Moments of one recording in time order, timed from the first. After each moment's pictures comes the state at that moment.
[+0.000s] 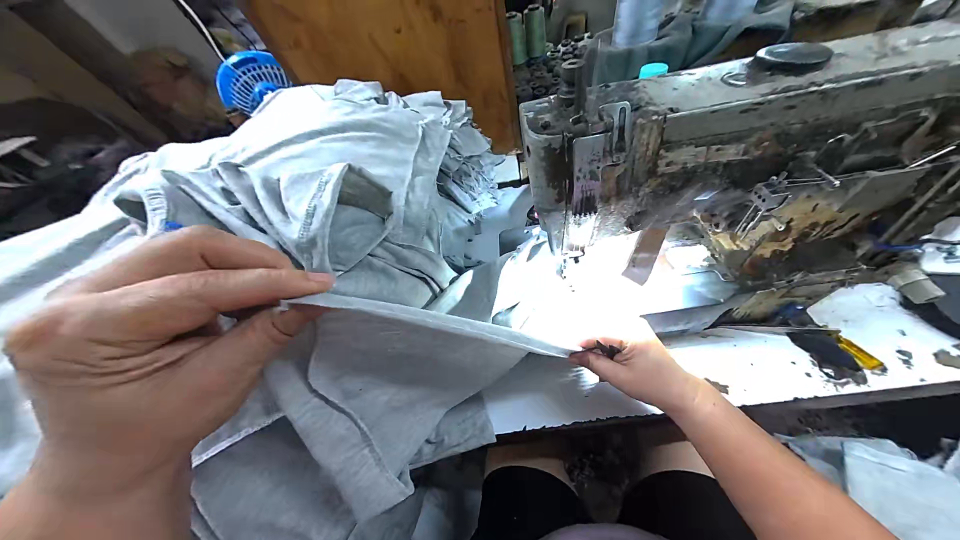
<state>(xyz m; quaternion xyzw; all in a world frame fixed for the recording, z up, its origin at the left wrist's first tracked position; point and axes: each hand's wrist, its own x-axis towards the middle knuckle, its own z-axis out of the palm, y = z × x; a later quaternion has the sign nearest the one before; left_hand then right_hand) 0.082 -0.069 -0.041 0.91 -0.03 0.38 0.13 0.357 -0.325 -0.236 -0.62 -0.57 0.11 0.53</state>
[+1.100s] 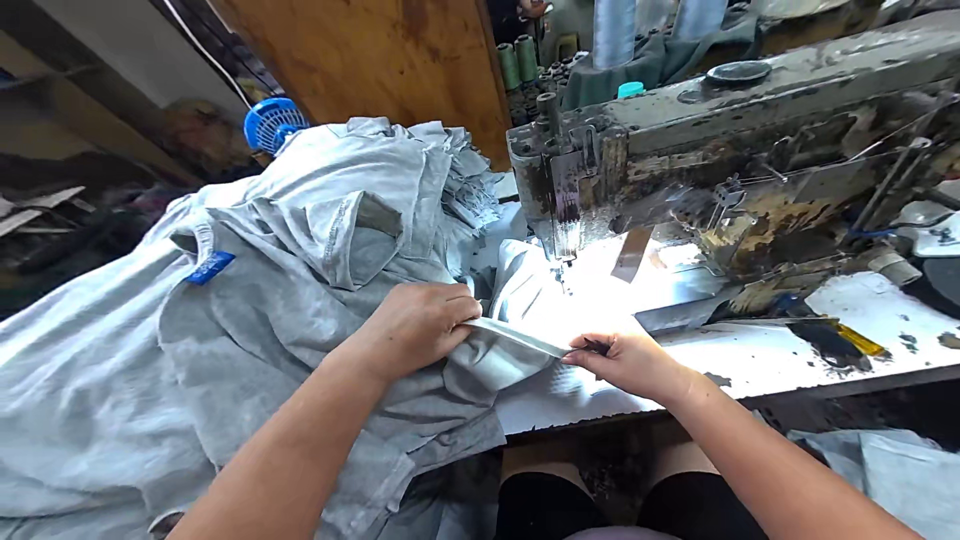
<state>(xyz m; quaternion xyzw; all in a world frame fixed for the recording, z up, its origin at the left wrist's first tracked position) 0.174 -0.078 -0.104 0.98 -0.13 0.15 -0.07 0.351 -0.326 -0.213 -0.67 -0.54 0.20 0.47</state>
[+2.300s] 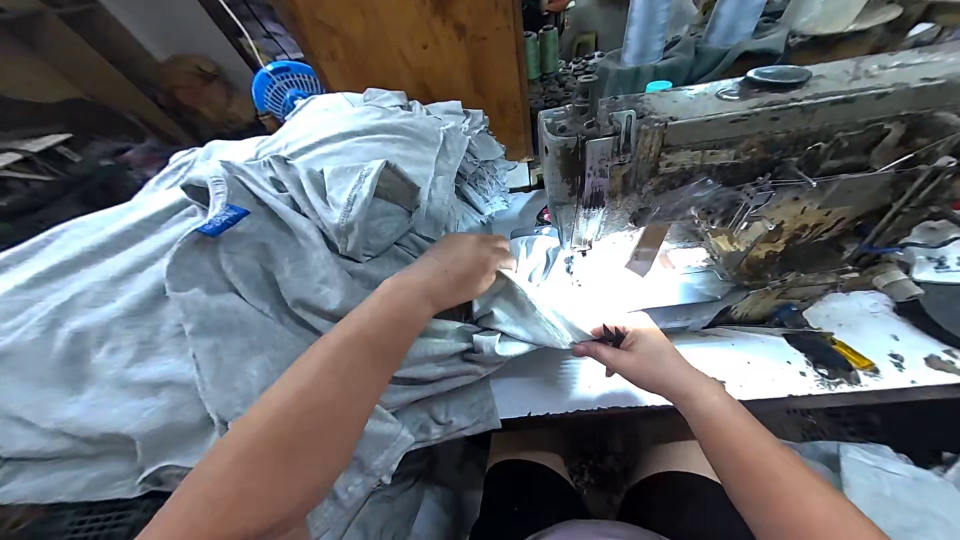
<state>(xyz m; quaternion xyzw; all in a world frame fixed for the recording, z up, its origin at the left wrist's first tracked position) 0.228 -0.056 -0.122 0.98 -0.15 0.15 -0.03 0.352 -0.331 -0.214 -0.67 -0.49 0.25 0.50</state>
